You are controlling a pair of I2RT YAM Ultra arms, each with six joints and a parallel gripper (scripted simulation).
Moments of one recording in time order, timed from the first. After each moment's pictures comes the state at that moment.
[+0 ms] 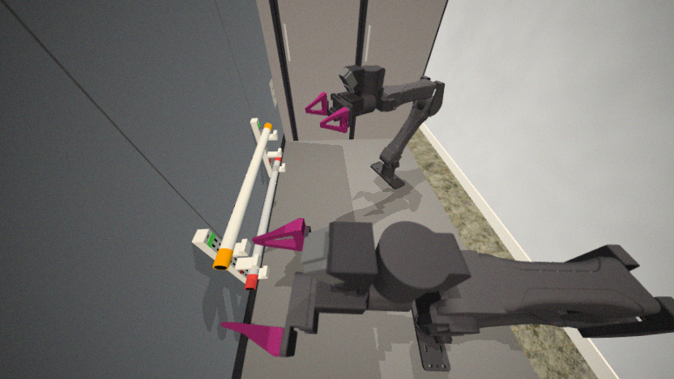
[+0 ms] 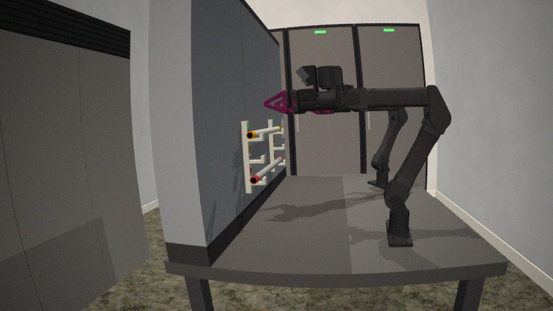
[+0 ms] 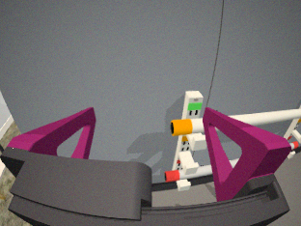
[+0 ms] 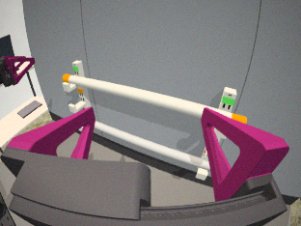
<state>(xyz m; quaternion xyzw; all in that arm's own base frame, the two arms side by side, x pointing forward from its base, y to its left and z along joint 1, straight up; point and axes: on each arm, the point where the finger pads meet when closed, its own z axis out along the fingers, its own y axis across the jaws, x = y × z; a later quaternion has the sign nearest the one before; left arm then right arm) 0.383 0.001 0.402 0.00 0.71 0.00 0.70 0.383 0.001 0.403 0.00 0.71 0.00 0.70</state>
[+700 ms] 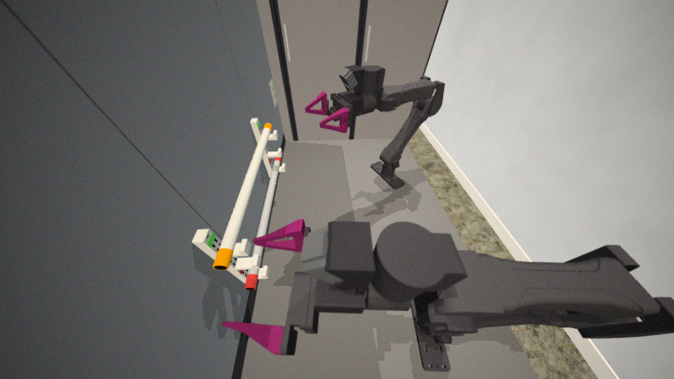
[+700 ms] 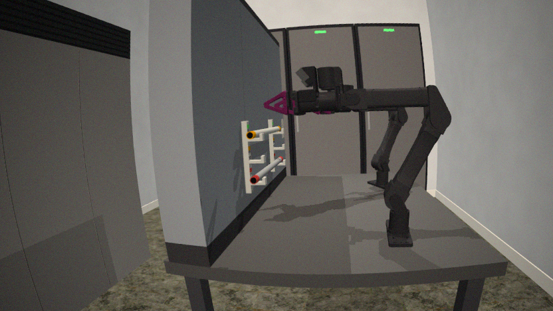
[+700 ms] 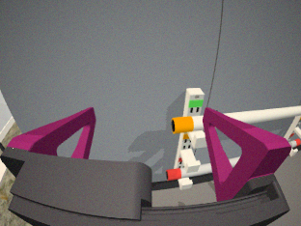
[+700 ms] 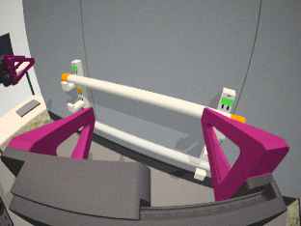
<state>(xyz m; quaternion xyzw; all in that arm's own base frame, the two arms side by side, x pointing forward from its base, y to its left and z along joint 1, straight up) 0.383 0.001 0.399 0.00 0.71 0.01 0.70 0.383 0.000 0.403 0.00 0.71 -0.01 0.70</state>
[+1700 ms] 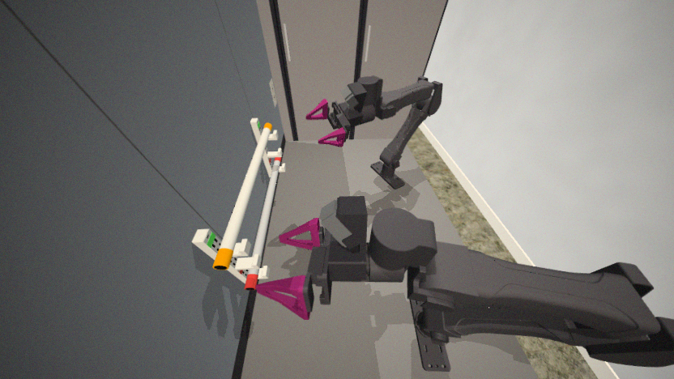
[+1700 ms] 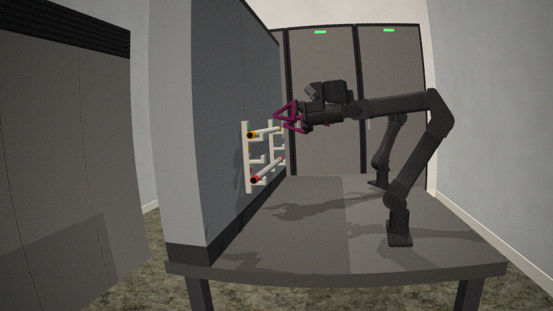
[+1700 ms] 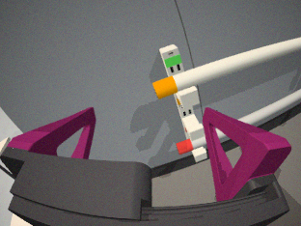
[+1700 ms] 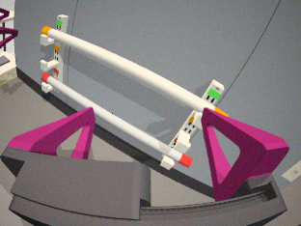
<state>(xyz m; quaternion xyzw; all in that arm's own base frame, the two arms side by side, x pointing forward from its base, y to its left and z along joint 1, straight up) 0.370 -0.040 0.352 0.13 0.73 0.12 0.67 0.384 -0.004 0.363 -0.09 0.73 -0.14 0.66</state>
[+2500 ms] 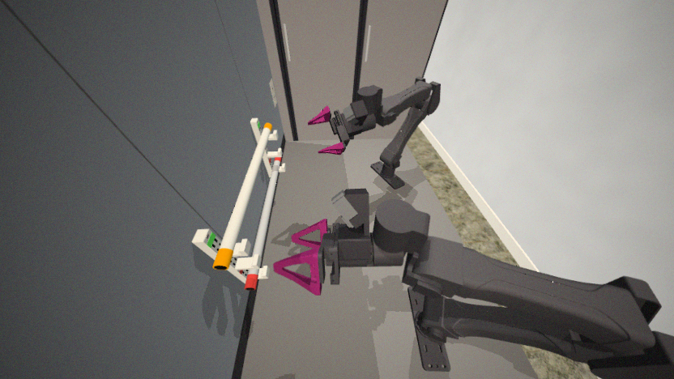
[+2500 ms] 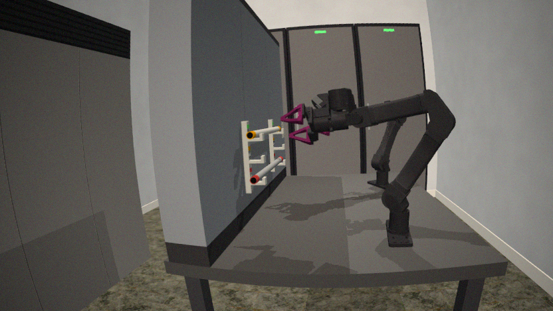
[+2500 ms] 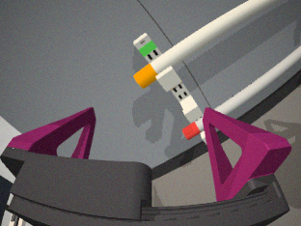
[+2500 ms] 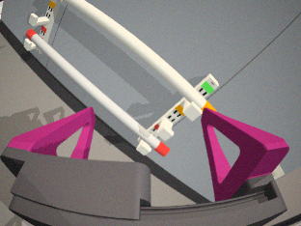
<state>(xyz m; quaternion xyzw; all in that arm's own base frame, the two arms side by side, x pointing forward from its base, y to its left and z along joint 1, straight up) 0.358 -0.067 0.328 0.22 0.70 0.22 0.64 0.382 -0.007 0.332 -0.17 0.74 -0.26 0.60</state>
